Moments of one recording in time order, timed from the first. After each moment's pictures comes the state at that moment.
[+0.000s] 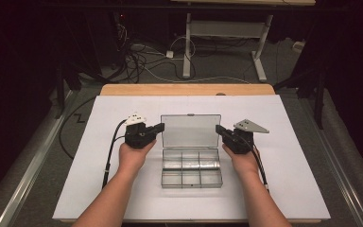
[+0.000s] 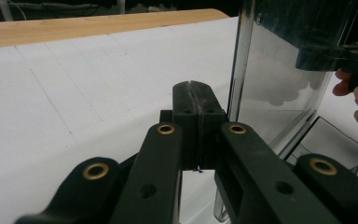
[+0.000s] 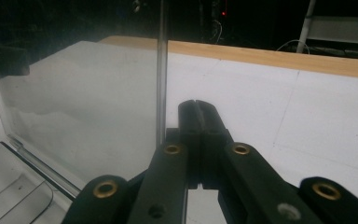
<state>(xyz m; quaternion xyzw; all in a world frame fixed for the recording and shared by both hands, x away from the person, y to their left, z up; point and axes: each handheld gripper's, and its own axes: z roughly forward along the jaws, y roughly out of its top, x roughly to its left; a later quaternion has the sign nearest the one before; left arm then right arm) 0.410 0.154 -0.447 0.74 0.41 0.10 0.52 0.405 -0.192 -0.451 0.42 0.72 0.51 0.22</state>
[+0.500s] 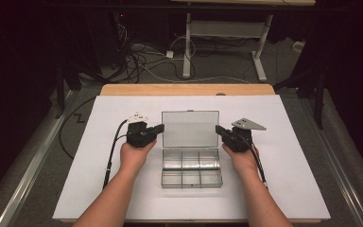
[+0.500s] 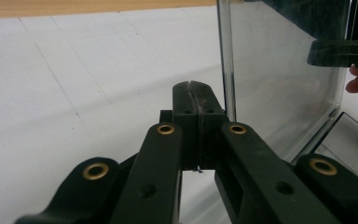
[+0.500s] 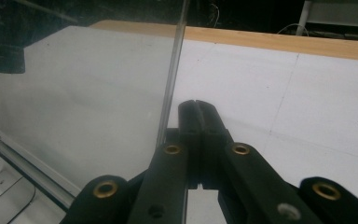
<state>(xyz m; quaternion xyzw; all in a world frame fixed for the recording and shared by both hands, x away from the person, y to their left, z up) 0.420 0.153 -0.457 0.74 0.44 0.09 0.50 0.416 -0.192 -0.457 0.43 0.73 0.49 0.21</state>
